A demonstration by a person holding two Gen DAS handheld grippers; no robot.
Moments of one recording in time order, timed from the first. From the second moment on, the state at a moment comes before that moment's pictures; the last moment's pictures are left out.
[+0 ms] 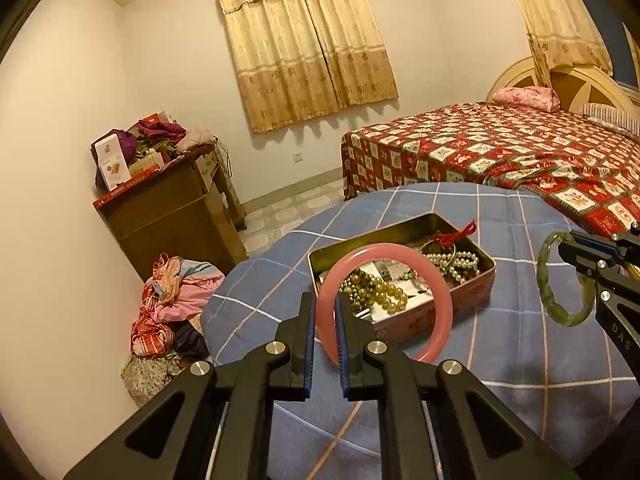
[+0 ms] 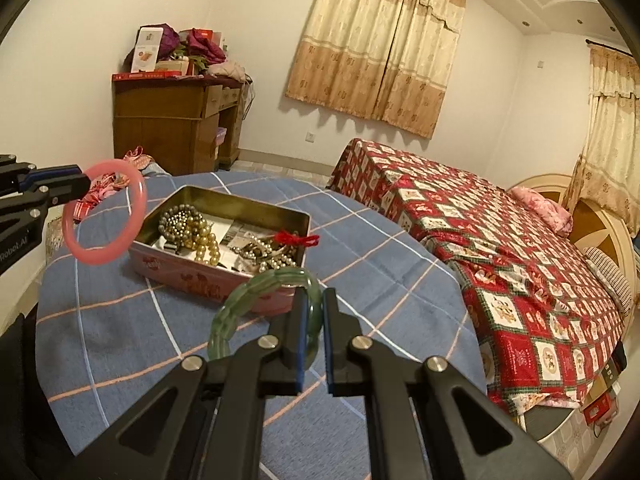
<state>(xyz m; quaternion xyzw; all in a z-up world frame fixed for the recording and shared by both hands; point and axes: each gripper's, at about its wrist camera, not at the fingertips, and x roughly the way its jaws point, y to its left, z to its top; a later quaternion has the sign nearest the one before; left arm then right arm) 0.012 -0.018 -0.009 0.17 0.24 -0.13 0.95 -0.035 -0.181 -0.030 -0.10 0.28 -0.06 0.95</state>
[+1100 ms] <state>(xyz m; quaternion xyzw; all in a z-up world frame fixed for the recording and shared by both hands) 0.026 -0.021 0.014 0.13 0.20 -0.12 0.96 -0.025 -0.178 -0.006 -0.10 0.23 -0.07 0.96</state>
